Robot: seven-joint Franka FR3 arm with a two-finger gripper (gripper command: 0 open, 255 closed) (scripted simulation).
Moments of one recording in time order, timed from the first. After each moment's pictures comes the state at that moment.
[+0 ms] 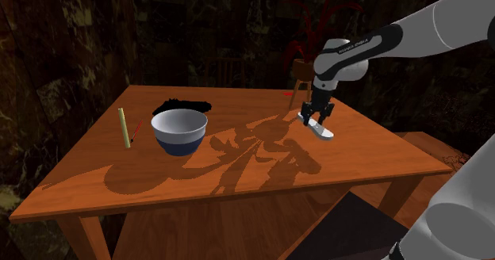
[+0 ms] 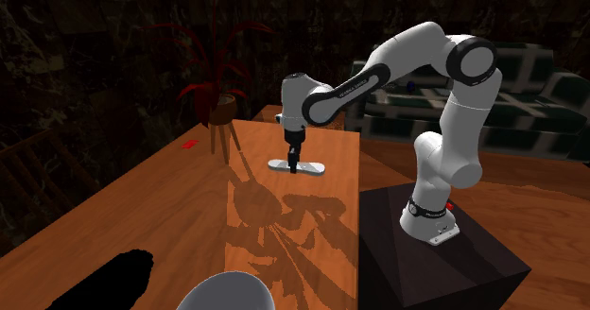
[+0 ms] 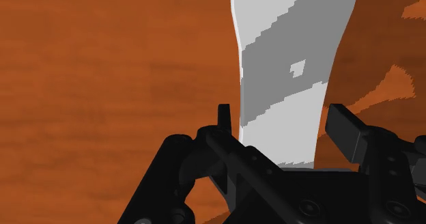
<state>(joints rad) -0.16 -0.08 -0.23 -2.23 0.00 2.14 0.02</state>
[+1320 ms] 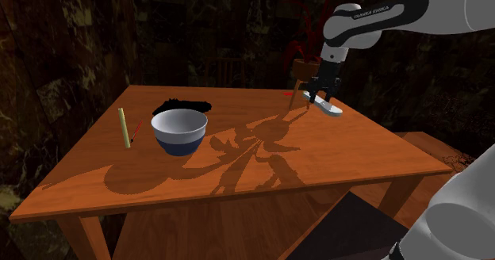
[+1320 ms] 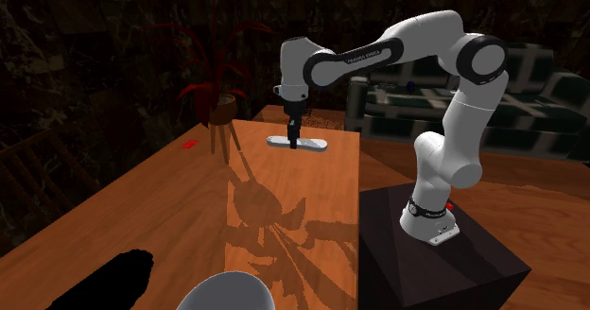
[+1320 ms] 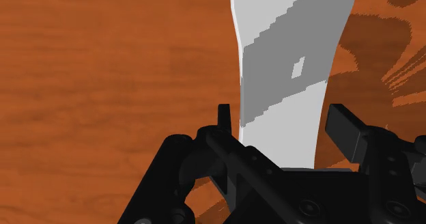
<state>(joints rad) -0.16 -0.16 -0.22 -2.03 -0.02 1.87 0.03</state>
